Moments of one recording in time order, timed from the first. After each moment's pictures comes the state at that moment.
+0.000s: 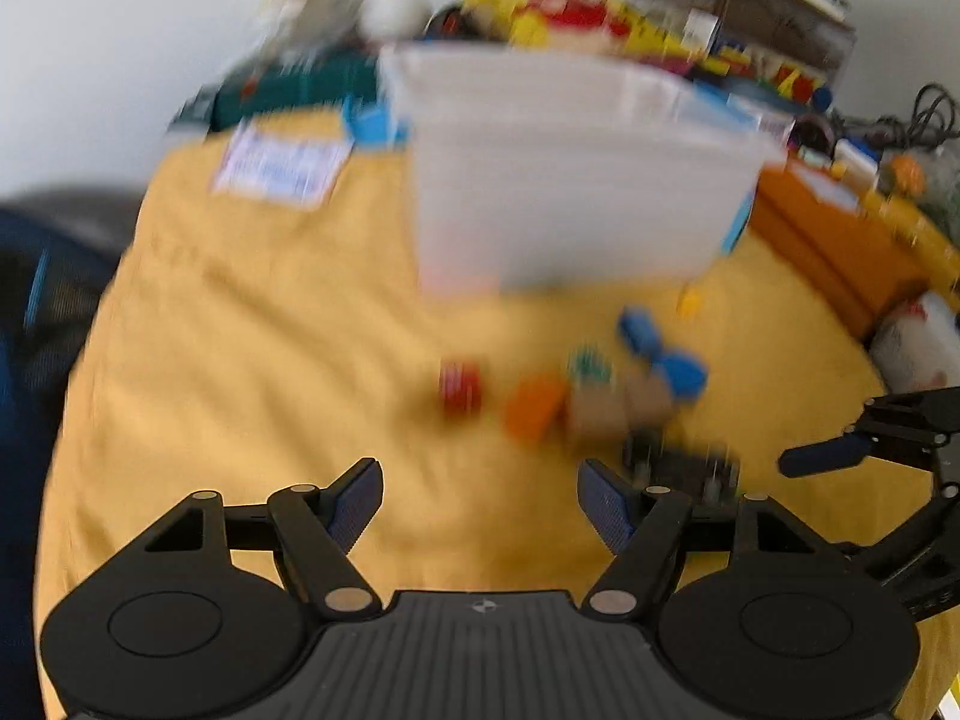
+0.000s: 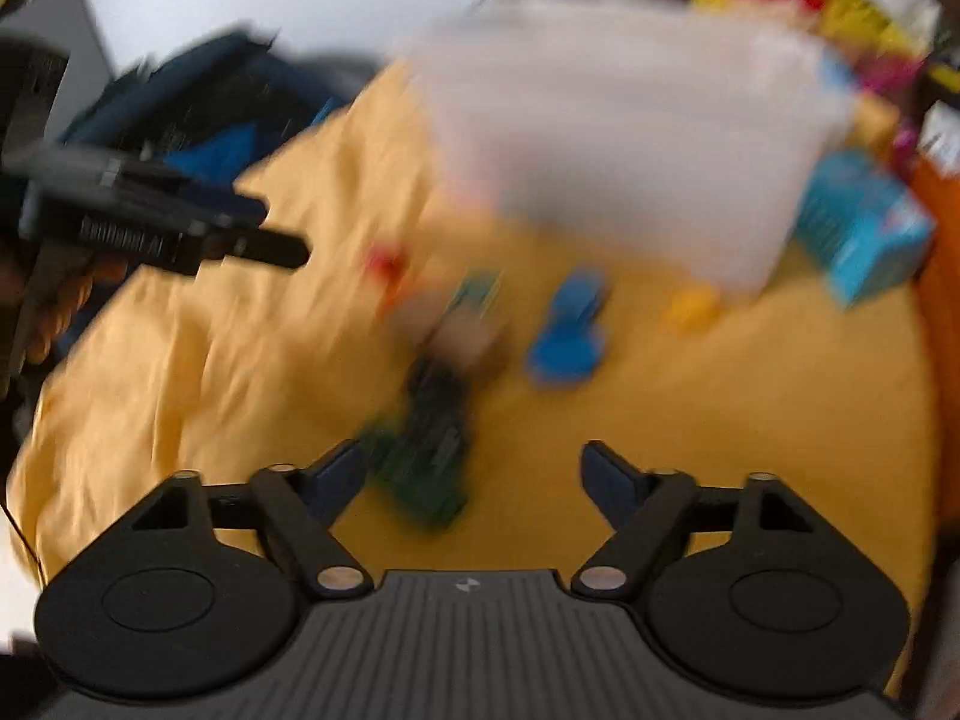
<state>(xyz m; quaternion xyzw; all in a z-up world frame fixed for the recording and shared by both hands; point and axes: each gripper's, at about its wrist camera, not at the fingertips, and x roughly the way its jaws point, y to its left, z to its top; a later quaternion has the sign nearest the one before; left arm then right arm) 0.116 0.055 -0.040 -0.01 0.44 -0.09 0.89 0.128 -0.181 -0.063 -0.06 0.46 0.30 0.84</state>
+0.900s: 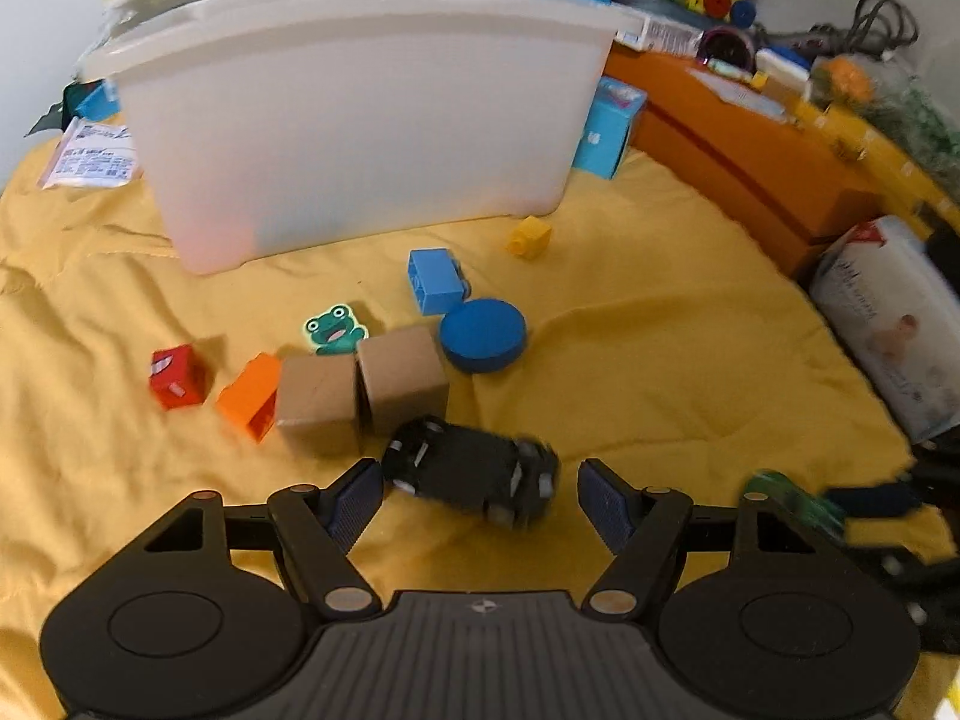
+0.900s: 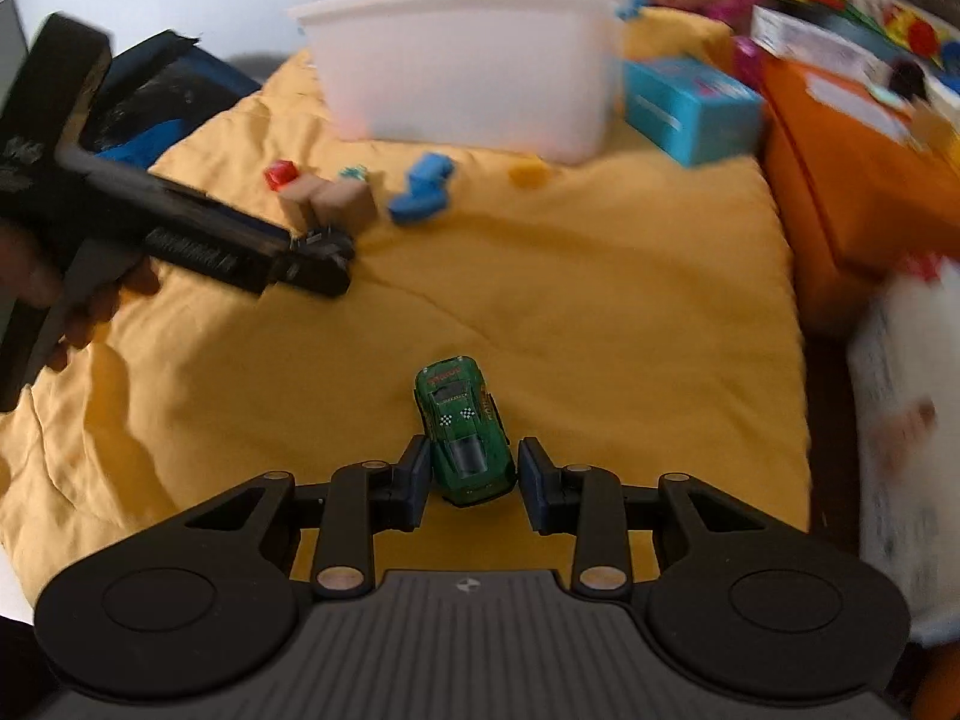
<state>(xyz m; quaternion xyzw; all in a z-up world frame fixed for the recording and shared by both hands) 0.144 -0.067 -0.083 0.02 0.46 -0.14 0.88 0.063 -0.266 -0.078 -0.04 0.45 0.20 0.87</state>
